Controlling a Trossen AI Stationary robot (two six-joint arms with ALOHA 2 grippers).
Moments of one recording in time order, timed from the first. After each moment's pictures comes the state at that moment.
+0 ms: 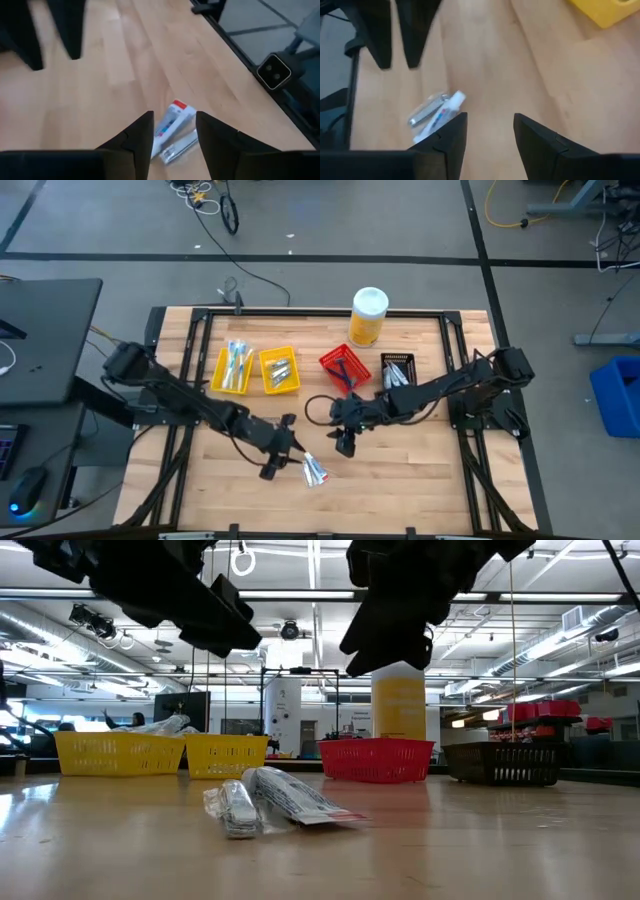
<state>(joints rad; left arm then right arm) -0.42 1.52 0.71 0.29 -0.09 -0.10 0.24 1.68 1.11 -0.23 0.07 0.51</state>
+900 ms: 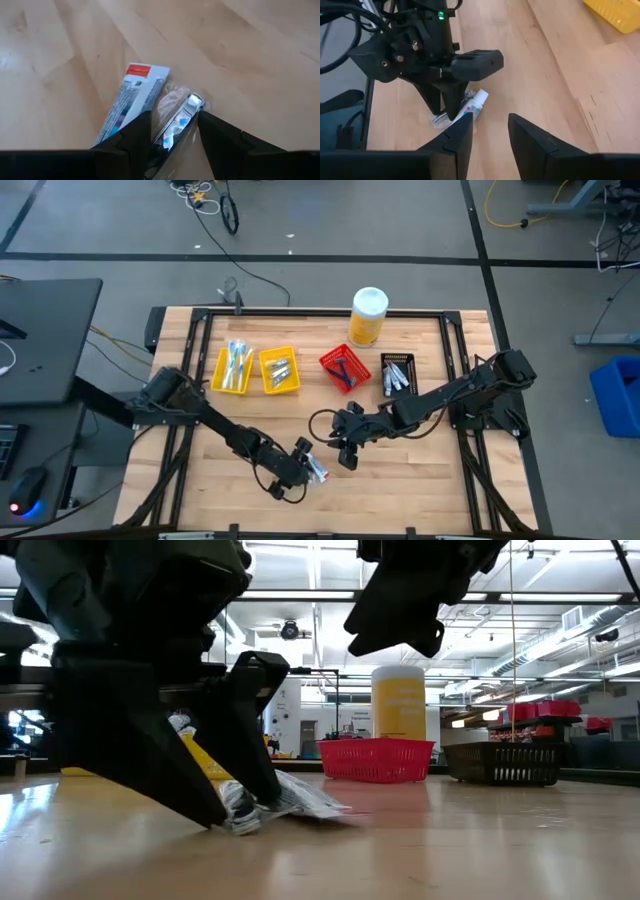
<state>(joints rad) -0.51 1.93 0.90 0.28 -0.16 0.18 0.34 1.68 1.11 -0.19 0.15 0.54</state>
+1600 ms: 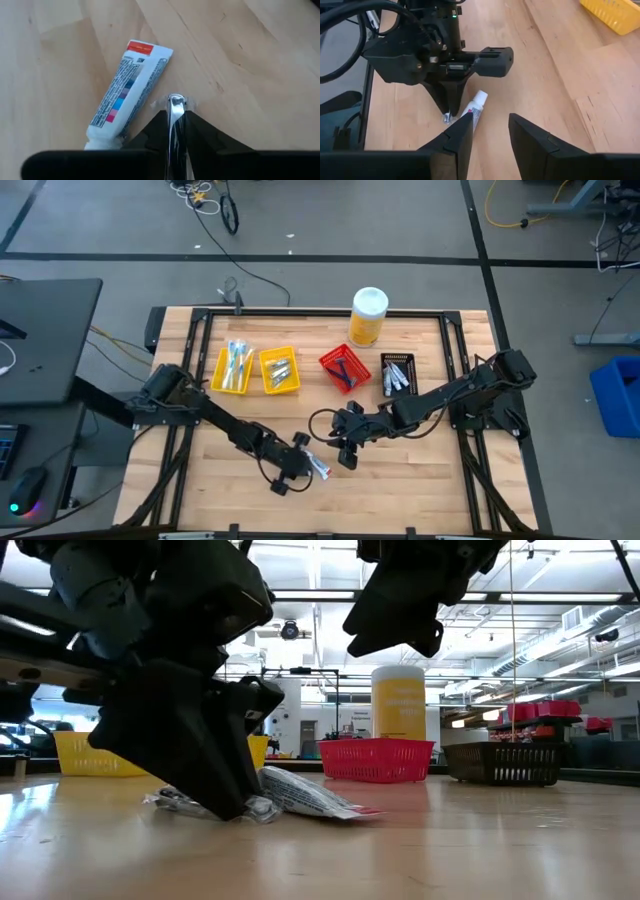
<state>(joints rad) -0.46 1.91 0.89 0.19 -0.07 -0.03 0.34 1.68 1.11 -0.19 0.16 0.54</state>
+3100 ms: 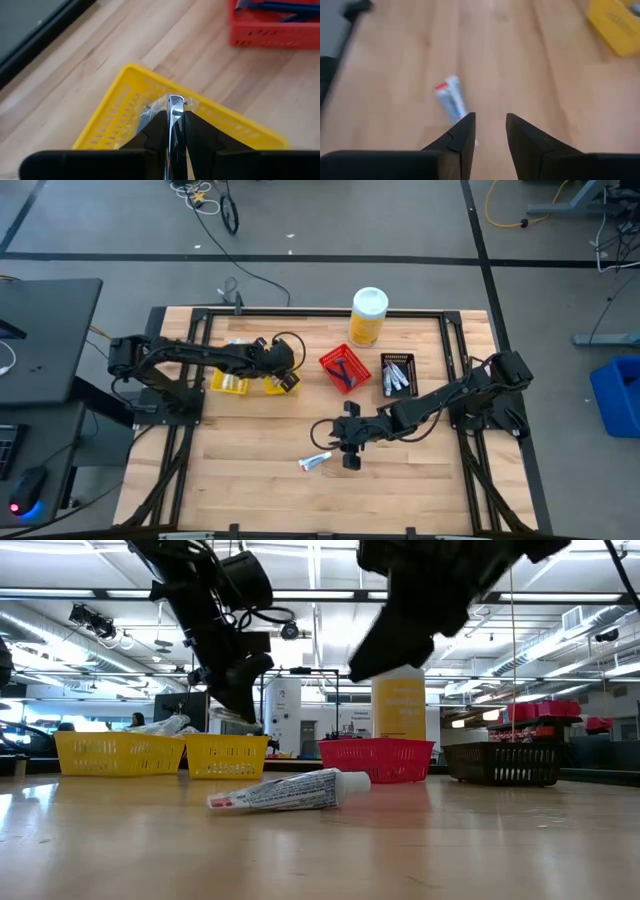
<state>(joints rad) 0.17 1.51 0.89 -0.39 -0.44 -0.41 0.34 1.71 1.05 -0.12 0.18 0.31</state>
